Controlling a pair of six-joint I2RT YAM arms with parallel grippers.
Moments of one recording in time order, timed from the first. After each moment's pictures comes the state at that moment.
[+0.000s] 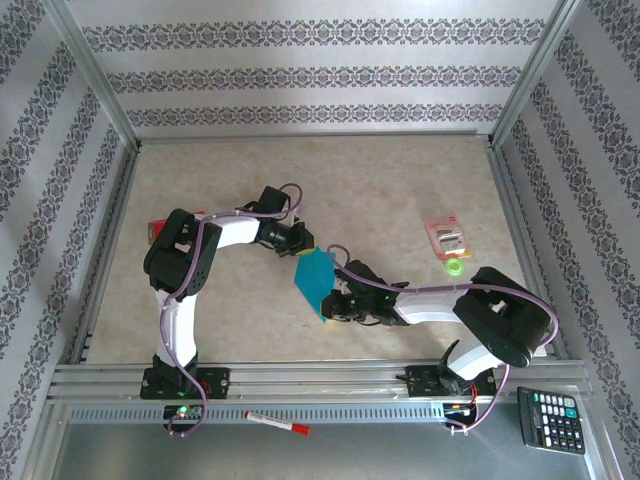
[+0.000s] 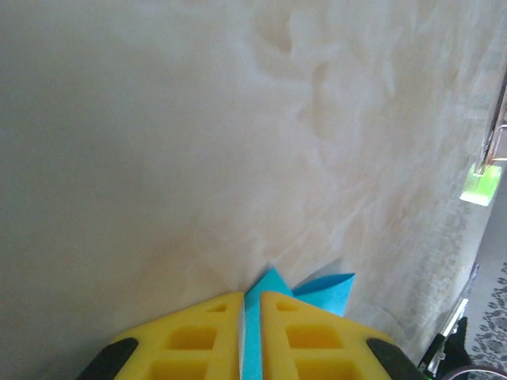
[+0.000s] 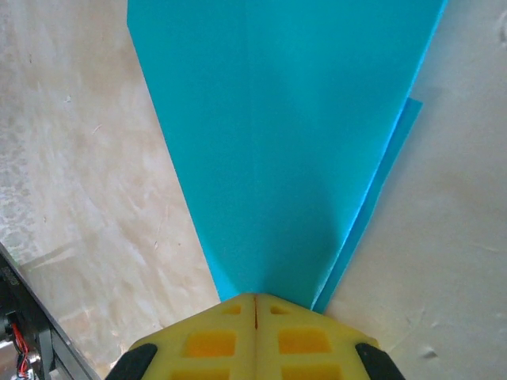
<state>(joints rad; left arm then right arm) -0.39 2.05 1.22 -0.22 0.65 -0.65 0.87 1.52 0.48 0.15 -0.32 0.96</state>
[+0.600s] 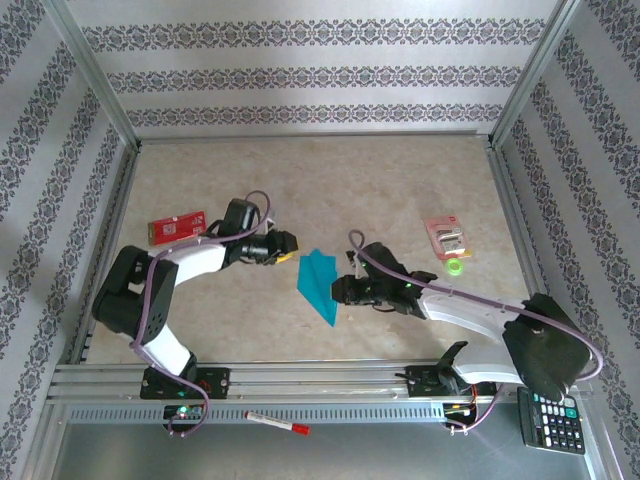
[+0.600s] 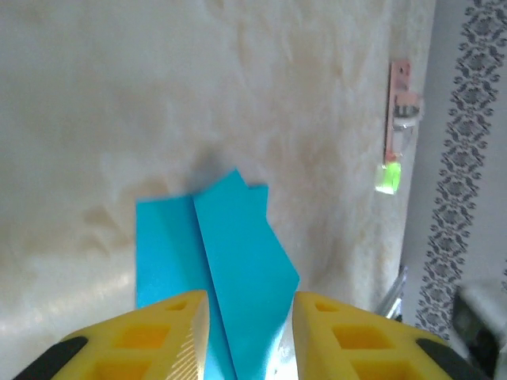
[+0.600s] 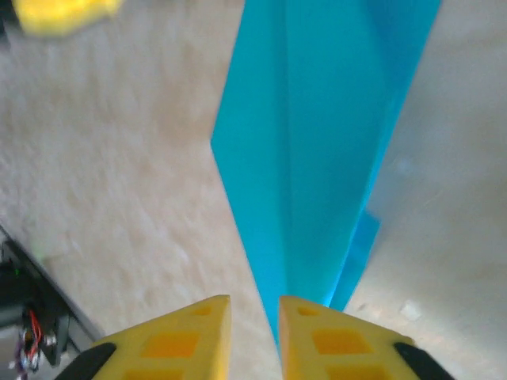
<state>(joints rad) -0.35 1.62 0.77 0.03 0.68 -0.81 0.73 1.26 0.55 -0.11 -0.31 0.76</state>
